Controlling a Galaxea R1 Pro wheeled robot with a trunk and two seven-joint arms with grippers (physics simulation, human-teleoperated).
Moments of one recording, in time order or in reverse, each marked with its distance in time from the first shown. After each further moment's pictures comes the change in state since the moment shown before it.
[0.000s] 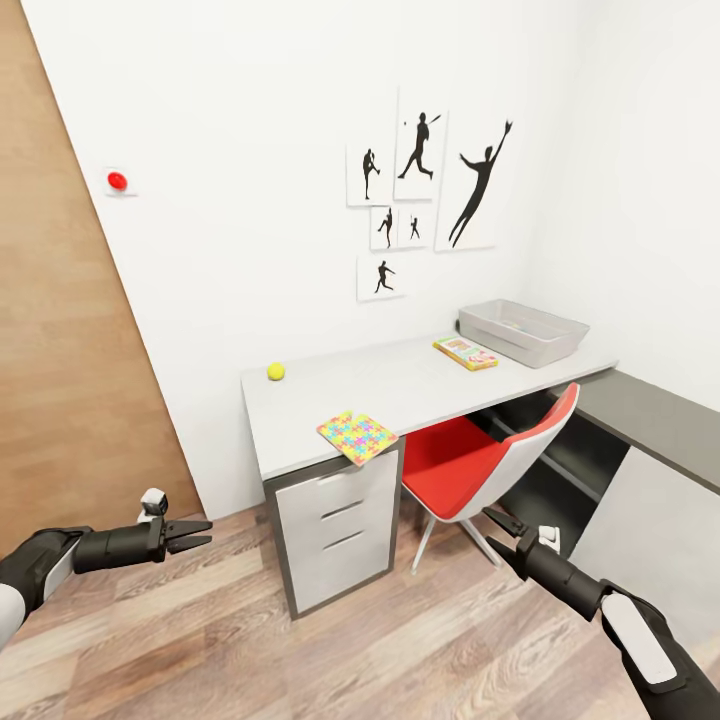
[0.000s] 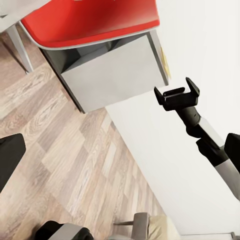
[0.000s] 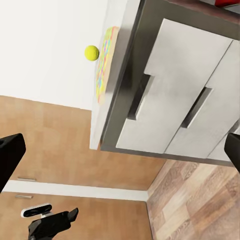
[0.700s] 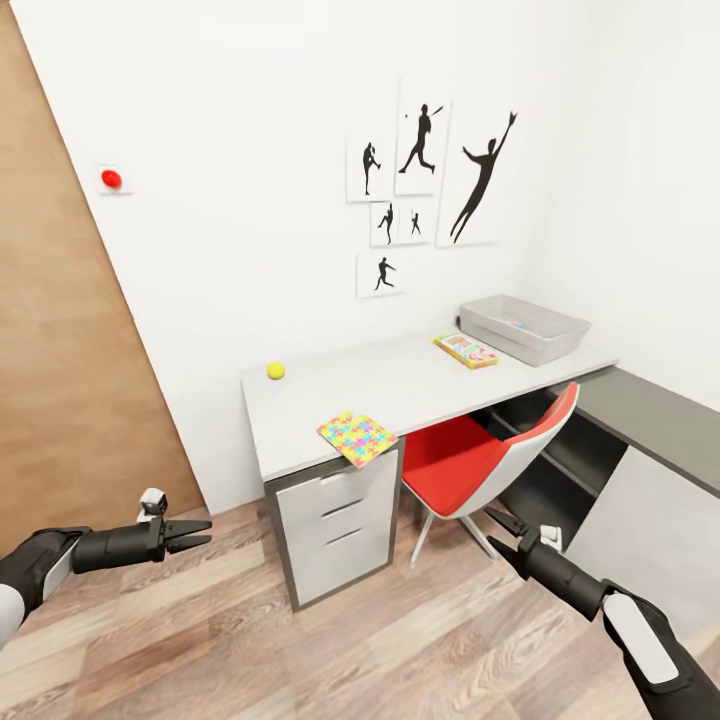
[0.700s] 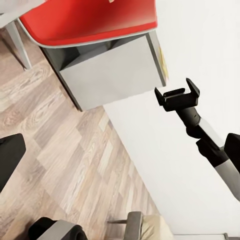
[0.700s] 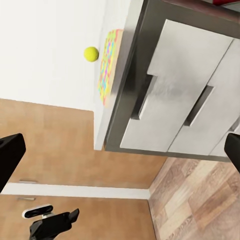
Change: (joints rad) left arm 0.000 0.002 0.003 0.000 0.001 0.000 0.000; right arm 0.000 -0.002 -0.004 0.000 -0.003 0.003 0.003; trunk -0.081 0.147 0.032
